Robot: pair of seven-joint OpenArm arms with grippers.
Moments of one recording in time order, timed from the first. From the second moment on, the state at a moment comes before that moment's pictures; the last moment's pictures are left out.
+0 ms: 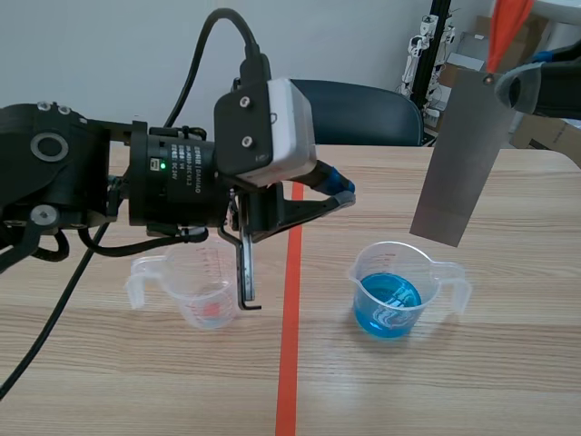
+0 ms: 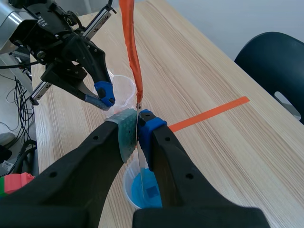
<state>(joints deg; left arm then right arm) -14.0 -29.7 39.1 98.2 10.1 -37.4 -12.4 21.5 85.2 -46.1 100.9 58.6 45.1 18.9</state>
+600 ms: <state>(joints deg) 1.7 -34.0 25.7 98.2 10.2 -34.9 -19.3 21.5 85.2 -46.1 100.9 58.6 45.1 18.9</state>
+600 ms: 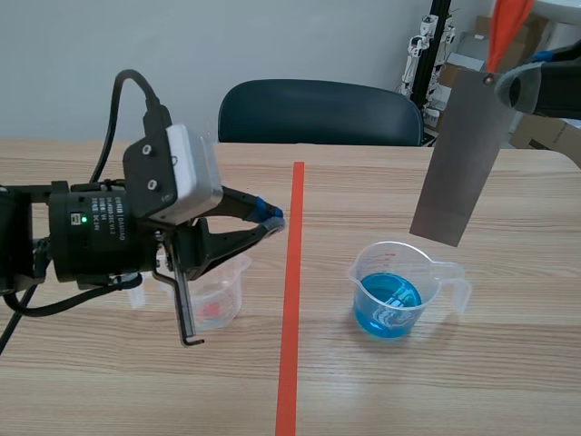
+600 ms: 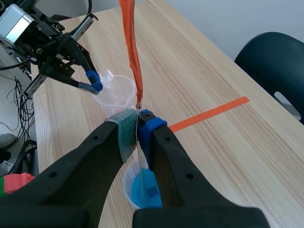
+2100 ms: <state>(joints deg) 29.1 -30.5 11.3 52.8 17.5 -16.0 -89.2 21.5 73.6 -46.1 93.8 49.7 42.9 17.4</state>
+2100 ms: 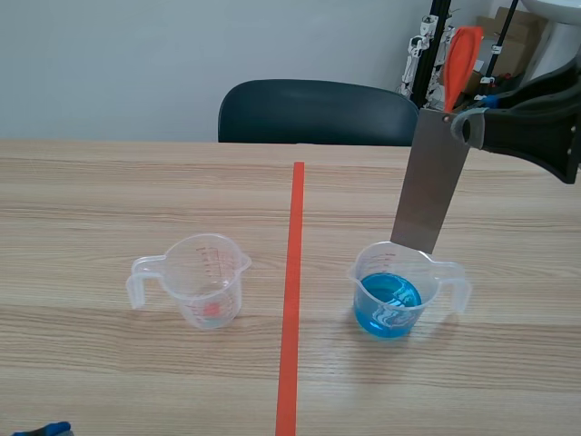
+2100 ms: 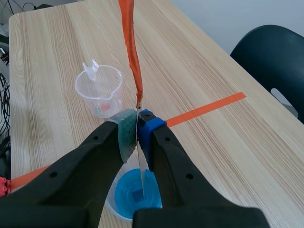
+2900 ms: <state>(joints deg) 27.7 -18.1 11.3 50.6 26.6 -7.5 -89.0 17.7 66.3 -46.1 87.8 42.9 42.9 18.9</state>
